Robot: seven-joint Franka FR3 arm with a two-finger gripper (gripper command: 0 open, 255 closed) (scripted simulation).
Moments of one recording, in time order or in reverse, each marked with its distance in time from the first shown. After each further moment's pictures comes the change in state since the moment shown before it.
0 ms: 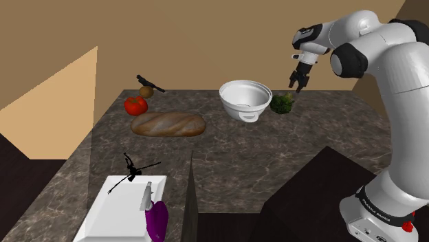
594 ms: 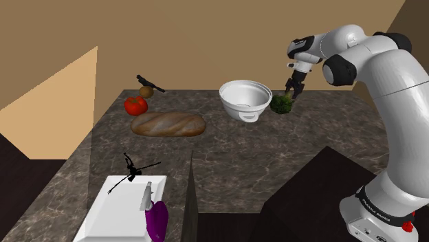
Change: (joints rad) arm -0.052 0.129 0.049 0.094 0.033 0.018 -0.036
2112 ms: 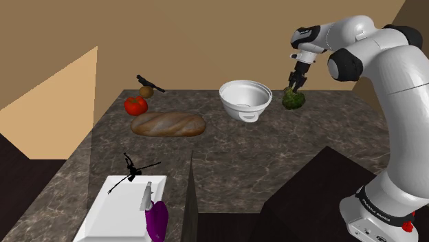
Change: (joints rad) arm 0.006 -0.068 -0.024 0.025 -0.031 -0.083 0.028
